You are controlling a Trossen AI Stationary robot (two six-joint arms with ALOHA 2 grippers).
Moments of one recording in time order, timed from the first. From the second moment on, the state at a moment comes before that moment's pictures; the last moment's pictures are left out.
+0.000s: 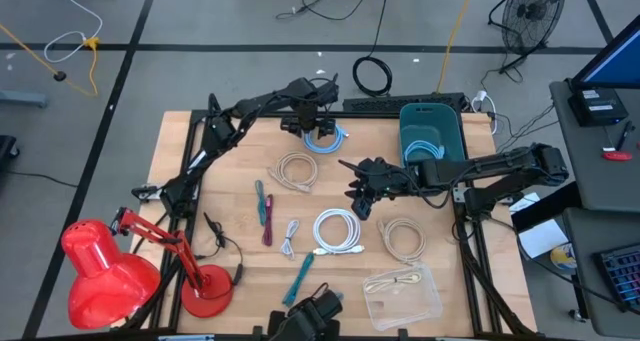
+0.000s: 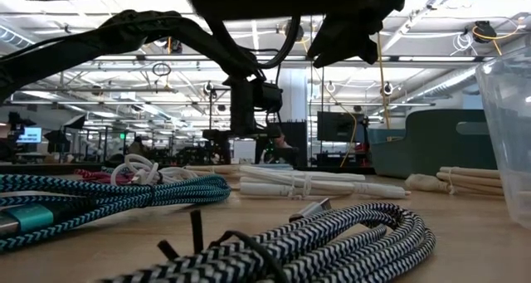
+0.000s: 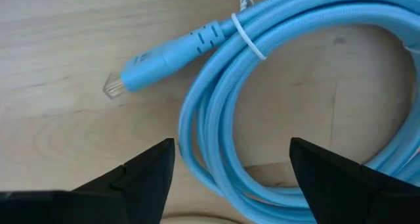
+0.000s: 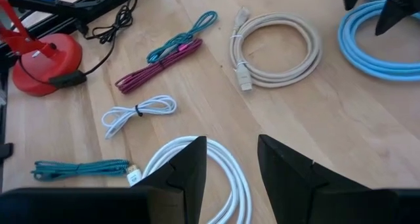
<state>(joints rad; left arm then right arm) 0.62 2.48 2.21 -1.28 0.08 -0.83 0.06 1.36 1.02 -0.37 0.18 0.54</state>
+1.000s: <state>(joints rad) 0.63 2.48 2.21 -1.27 0.08 -0.80 0.08 1.32 1.02 -0.33 0.20 0.53</state>
